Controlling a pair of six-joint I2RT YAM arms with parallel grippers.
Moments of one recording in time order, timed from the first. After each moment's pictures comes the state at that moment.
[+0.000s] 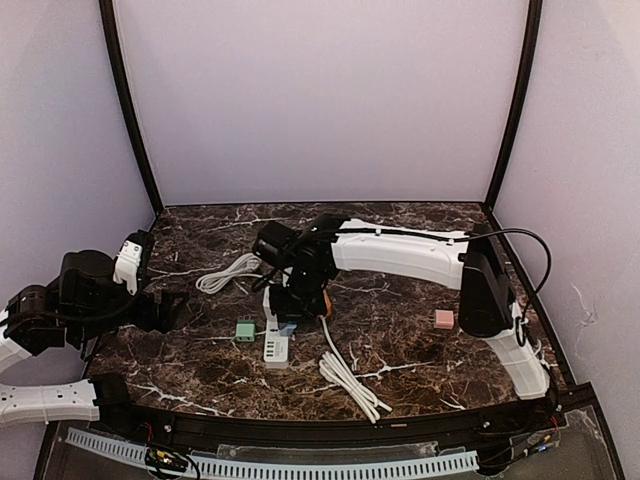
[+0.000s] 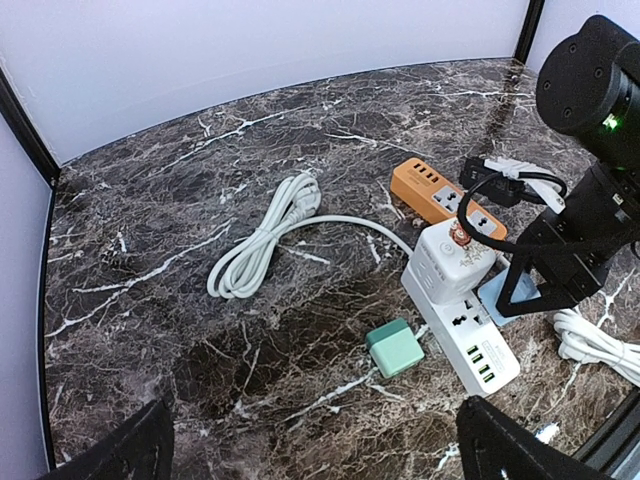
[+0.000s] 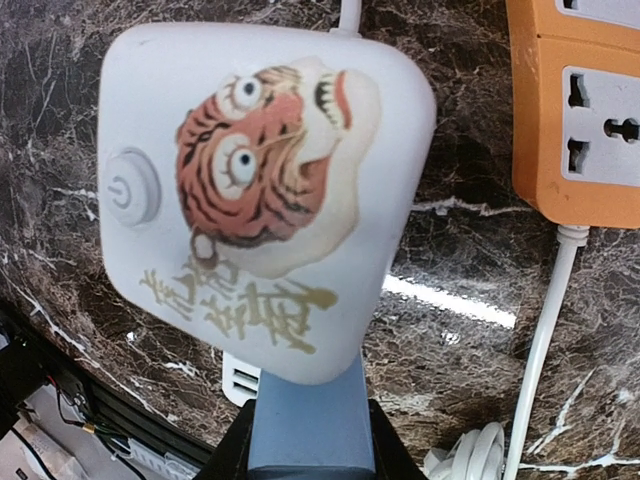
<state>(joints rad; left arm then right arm) -0.93 0.54 0.74 -0.81 -0.49 -0.31 1.11 2.32 2.15 -1.09 -0.13 0.92</state>
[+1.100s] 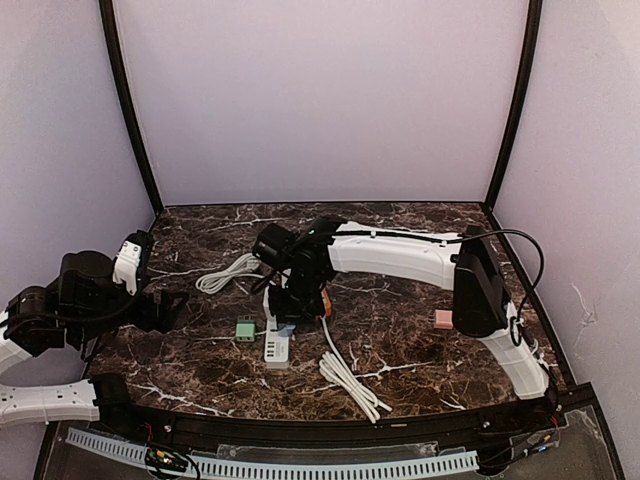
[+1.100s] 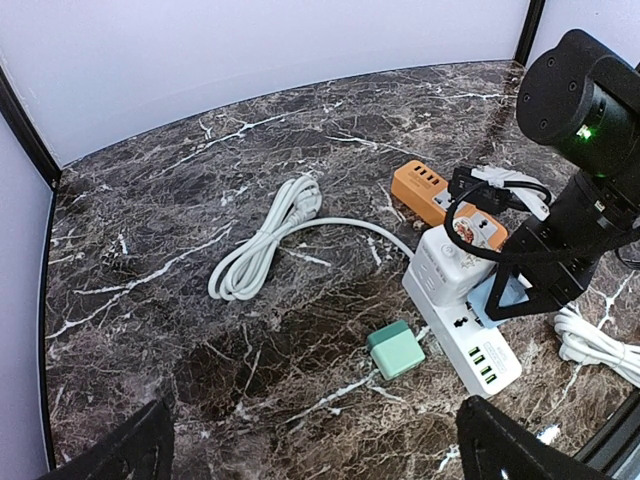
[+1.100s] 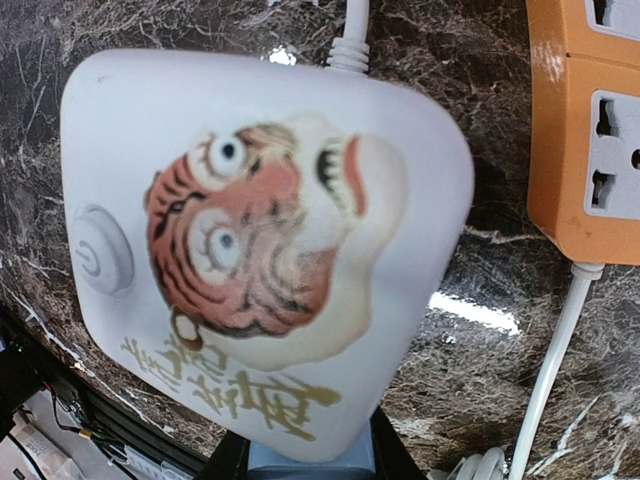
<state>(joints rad) -0.93 0.53 0.73 -0.80 -0.49 -0.31 1.09 2.36 2.16 -1.08 -0.13 0.90</state>
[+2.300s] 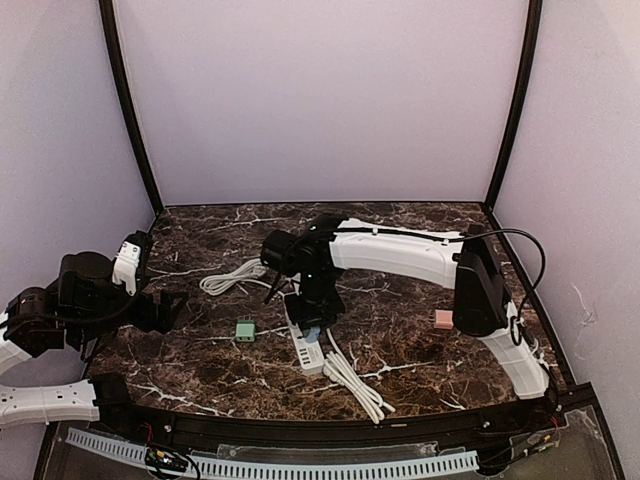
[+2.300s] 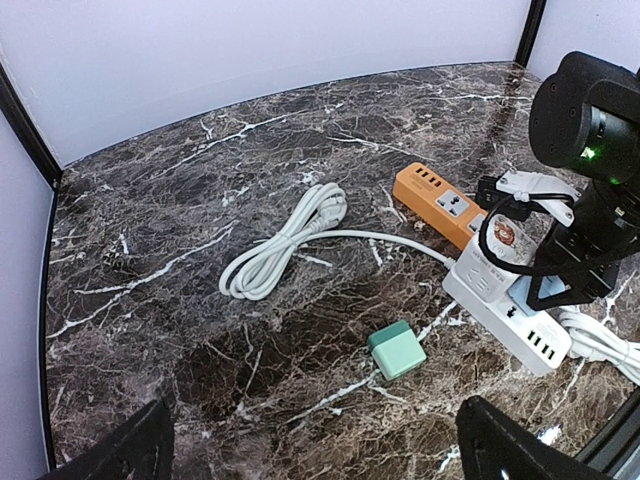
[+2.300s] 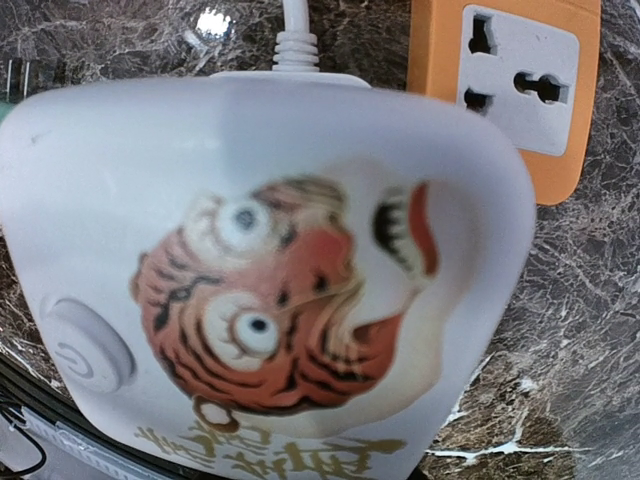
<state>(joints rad) -0.93 0.52 0.72 -0.80 -0.49 -0.31 1.09 2.36 2.18 -1.32 -0.06 0.73</state>
